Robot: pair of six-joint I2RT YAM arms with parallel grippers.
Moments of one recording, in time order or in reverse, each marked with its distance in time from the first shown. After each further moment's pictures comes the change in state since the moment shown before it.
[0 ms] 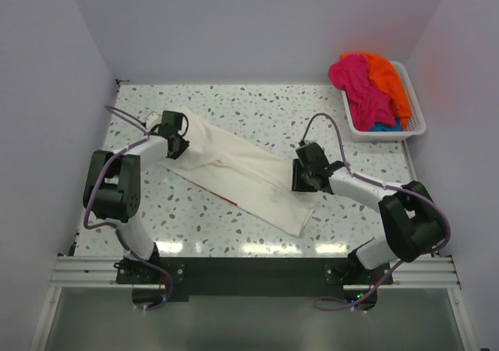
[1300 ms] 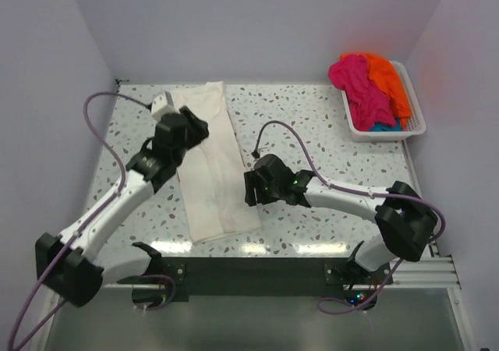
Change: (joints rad) left arm -0.226 -0.419 0.117 -0.027 -0.050 0.176; right arm 0.401 0.064 0.186 0.027 -0.030 0.106
